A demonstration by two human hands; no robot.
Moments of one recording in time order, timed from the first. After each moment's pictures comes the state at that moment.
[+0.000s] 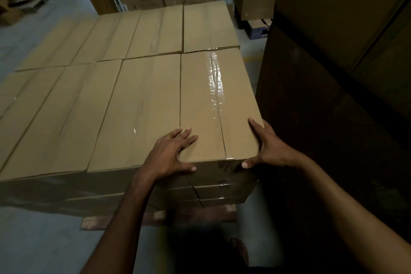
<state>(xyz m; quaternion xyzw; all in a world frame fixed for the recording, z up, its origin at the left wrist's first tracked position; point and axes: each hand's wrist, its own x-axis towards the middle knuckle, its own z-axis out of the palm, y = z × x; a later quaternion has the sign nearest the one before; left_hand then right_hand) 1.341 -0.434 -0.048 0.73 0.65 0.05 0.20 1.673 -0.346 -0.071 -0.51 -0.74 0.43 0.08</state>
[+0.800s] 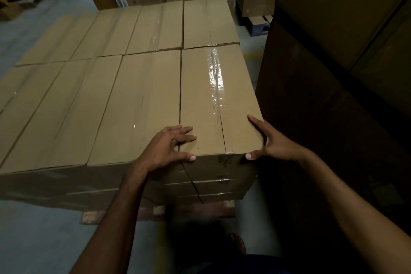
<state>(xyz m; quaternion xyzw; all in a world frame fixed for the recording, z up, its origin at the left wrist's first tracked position) 1.328 -0.433 -0.045 0.73 0.62 0.13 0.25 1.687 -0.343 -0.073 -0.48 -0.73 0.48 0.10</state>
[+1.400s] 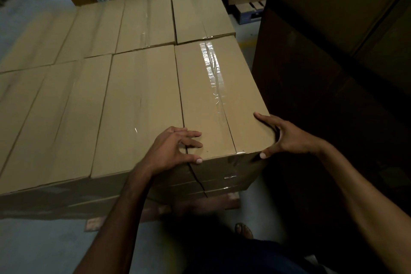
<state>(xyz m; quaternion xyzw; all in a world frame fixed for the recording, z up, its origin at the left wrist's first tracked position) 1.312 -0.423 -0.051 0.77 0.57 0.12 0.24 1.694 -0.347 -0.062 -0.49 -0.73 0.47 0.08</state>
